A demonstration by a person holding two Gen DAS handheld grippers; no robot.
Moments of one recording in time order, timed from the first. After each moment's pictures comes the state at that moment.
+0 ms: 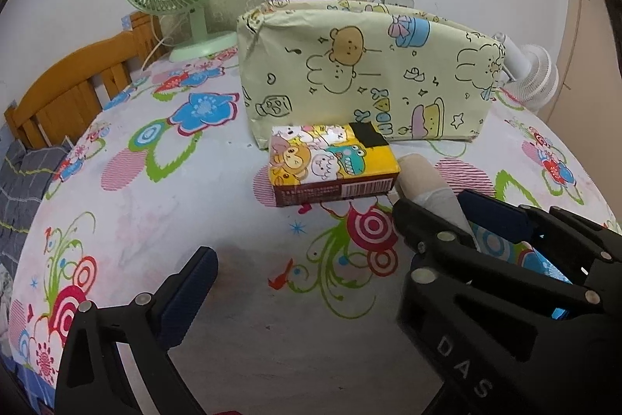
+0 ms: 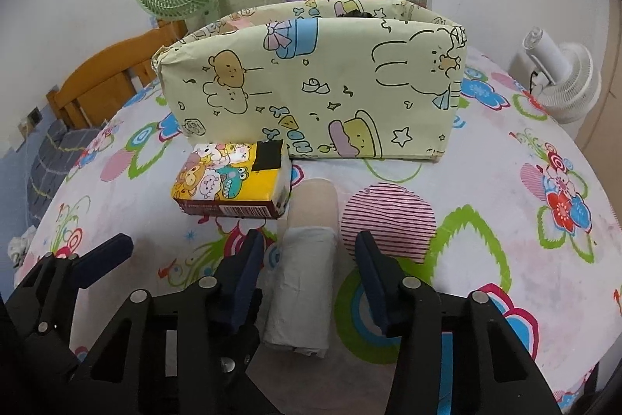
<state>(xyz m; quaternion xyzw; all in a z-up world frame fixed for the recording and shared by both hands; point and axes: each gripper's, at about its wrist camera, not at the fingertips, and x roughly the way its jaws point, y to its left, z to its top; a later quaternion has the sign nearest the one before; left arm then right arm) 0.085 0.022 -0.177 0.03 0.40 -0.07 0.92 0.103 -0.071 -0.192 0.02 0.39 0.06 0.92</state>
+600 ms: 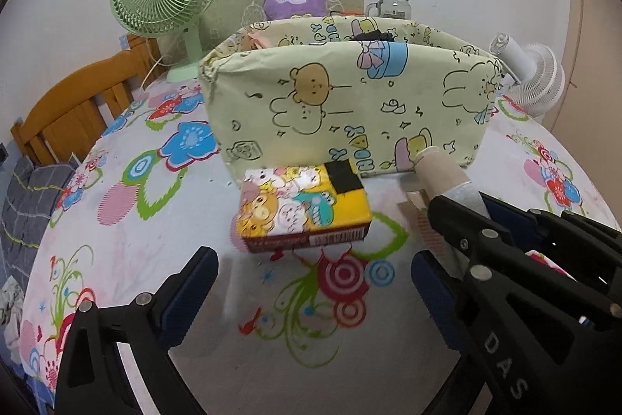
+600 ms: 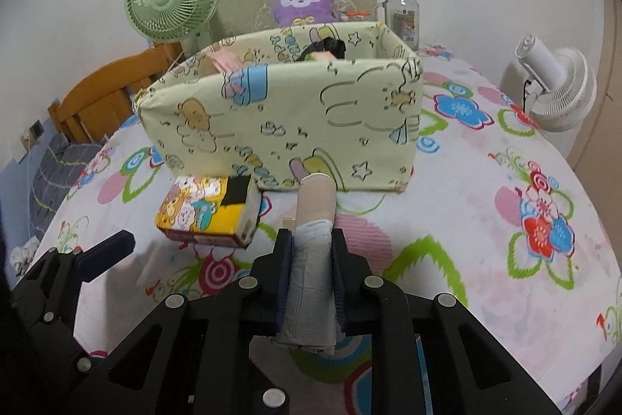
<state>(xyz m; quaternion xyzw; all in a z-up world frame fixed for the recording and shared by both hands) 0.104 -0.005 -0.164 0.05 0.38 -0.05 0.92 0.110 -0.100 -0.175 0.03 0.36 0.07 0.93</state>
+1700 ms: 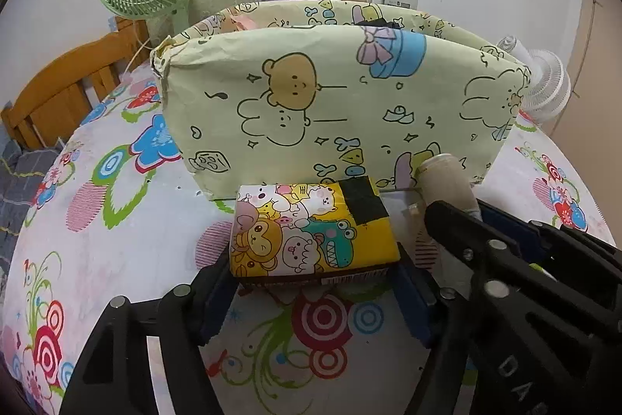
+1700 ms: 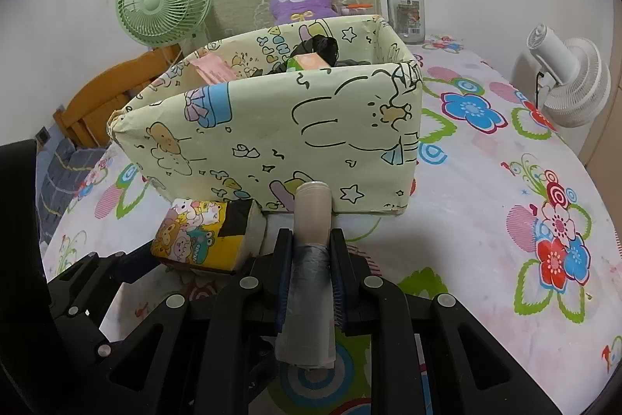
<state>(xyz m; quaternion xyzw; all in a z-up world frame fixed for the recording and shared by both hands) 0.129 -0.015 -0.174 0.02 0.41 -0.05 0.91 0.134 -0.111 -0.179 0.05 0.38 0.08 0.92</state>
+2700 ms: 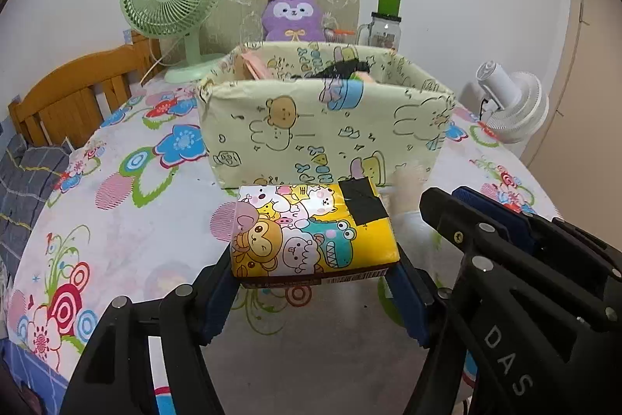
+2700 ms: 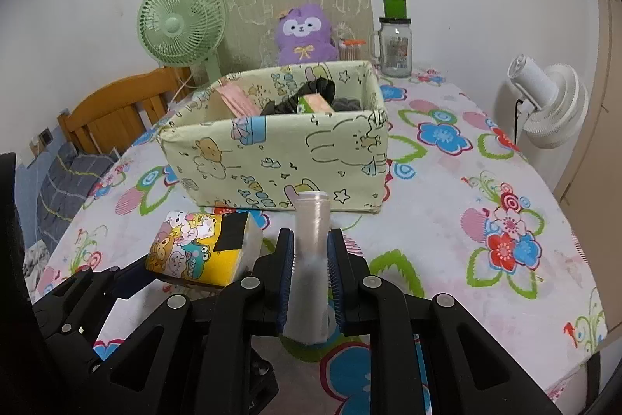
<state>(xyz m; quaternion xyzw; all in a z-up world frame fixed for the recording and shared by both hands) 0.075 -0.015 -0.137 0.00 0.37 -0.06 0.93 0.078 -0.114 -0.142 0.03 0.33 0.07 0.94</state>
